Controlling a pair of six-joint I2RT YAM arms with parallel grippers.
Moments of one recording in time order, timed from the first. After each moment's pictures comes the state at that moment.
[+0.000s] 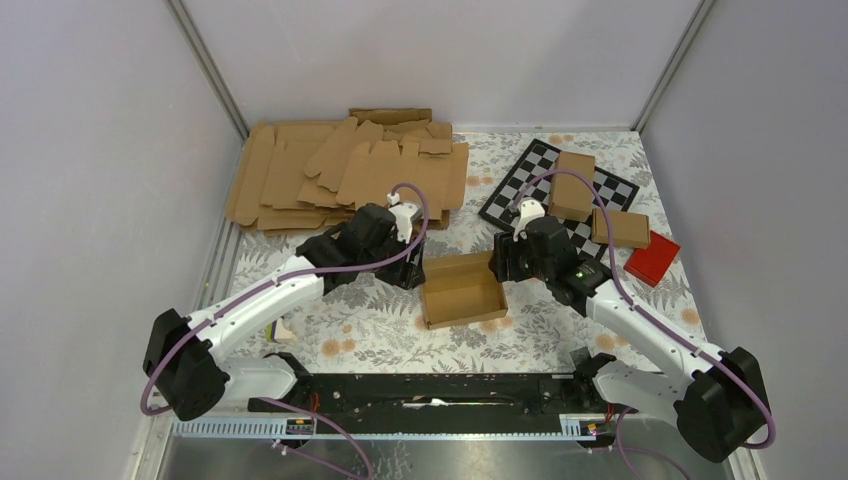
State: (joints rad) left arm -0.74 1.24 0.98 -0.55 0.16 -0.32; right arm 0.56 1.06 0.69 -0.31 0.00 0.27
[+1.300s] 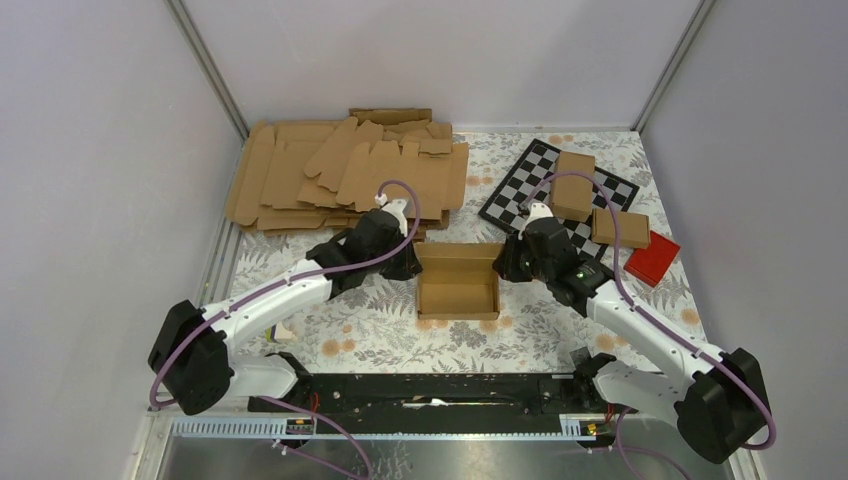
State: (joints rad) left arm -0.74 1.27 0.88 -0.34 0.06 -0.60; right arm 0.56 1.06 0.69 -0.32 -0.02 0.51
